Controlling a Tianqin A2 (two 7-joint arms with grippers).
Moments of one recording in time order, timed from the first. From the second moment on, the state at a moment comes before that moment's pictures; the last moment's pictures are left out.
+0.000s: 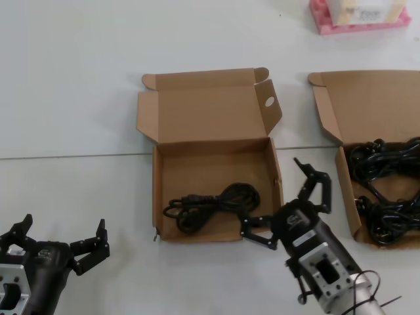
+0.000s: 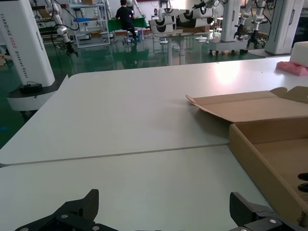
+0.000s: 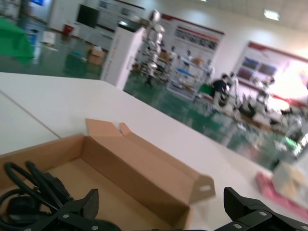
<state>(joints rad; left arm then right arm) 0.00 -0.30 1.60 -1.60 -1.80 0.00 0.00 0.37 0.39 -2.31 1.34 1.02 0.39 0.48</state>
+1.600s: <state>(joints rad) 0.00 -0.30 1.60 -1.60 -1.80 0.00 0.00 0.04 0.31 -1.67 1.57 1.72 0.04 0.48</state>
